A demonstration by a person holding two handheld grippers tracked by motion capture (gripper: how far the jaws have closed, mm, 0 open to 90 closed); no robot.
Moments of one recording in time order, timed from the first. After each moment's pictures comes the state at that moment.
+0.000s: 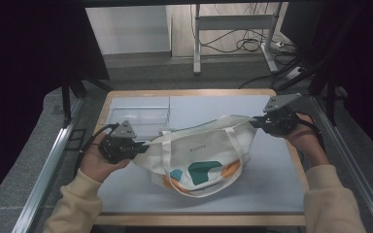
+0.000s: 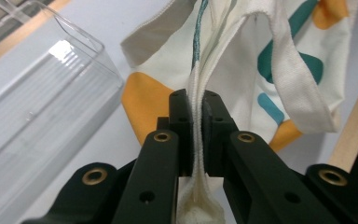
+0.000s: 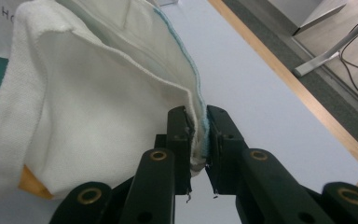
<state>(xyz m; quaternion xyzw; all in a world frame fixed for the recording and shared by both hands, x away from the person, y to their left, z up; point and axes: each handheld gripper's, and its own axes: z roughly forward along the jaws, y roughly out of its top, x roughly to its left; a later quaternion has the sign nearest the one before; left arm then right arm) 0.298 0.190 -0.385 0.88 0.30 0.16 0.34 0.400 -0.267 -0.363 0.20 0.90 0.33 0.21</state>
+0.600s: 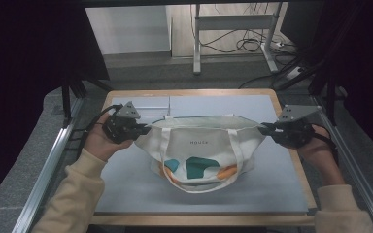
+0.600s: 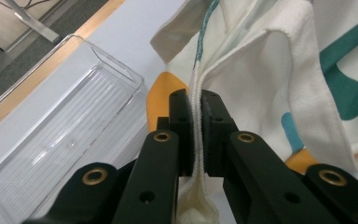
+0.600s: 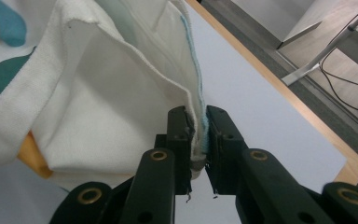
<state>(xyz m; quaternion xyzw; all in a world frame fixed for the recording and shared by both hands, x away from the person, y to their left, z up) 0.337 0.187 -0.367 0.88 0.29 0.18 0.33 0.351 -0.284 -0.352 0.20 0.88 0.36 0.23</state>
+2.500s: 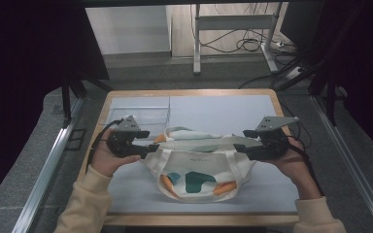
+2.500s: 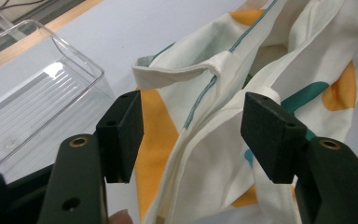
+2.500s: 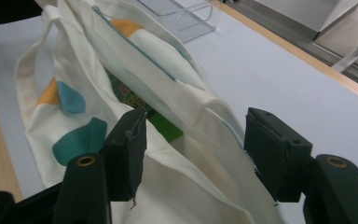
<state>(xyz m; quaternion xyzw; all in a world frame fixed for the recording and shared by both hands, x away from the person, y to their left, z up) 0.317 0.183 -0.404 0.85 0.31 0.15 0.40 0.333 -0.232 -0.379 0.25 0.86 0.41 0.16</state>
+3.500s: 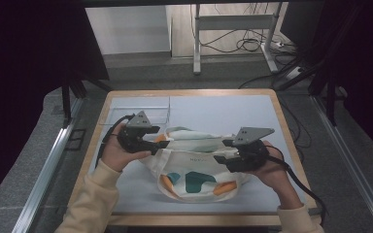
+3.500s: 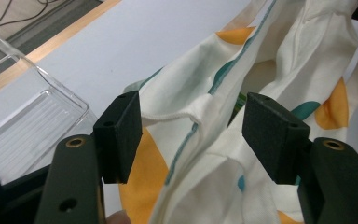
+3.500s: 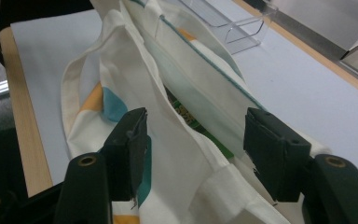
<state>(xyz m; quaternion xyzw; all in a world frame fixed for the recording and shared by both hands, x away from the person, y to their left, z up) 0.334 0.155 -0.395 0.86 0.28 0.15 0.40 0.308 -0.182 -0.388 0.19 0.88 0.41 0.15</state>
